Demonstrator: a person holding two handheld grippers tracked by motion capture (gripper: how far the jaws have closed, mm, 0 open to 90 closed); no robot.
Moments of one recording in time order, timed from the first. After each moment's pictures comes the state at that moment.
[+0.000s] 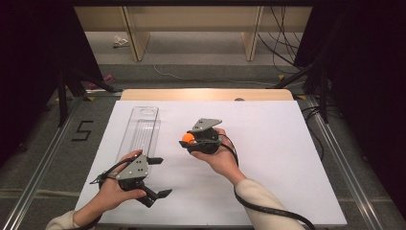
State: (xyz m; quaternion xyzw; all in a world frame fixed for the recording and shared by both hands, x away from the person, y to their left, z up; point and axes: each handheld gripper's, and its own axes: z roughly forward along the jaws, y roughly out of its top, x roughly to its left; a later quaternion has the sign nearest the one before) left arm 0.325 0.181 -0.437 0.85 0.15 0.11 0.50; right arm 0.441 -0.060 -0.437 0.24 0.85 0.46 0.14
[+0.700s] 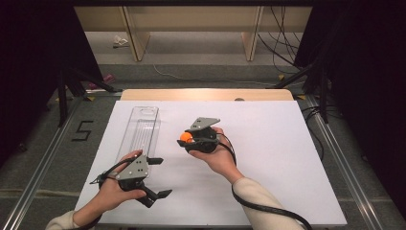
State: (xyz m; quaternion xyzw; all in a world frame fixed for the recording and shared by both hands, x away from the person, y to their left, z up) left arm 0.325 0.182 -0.437 0.85 0.15 0.11 0.50; right arm 0.444 -0.054 -0.436 0.24 0.85 0.46 0.13
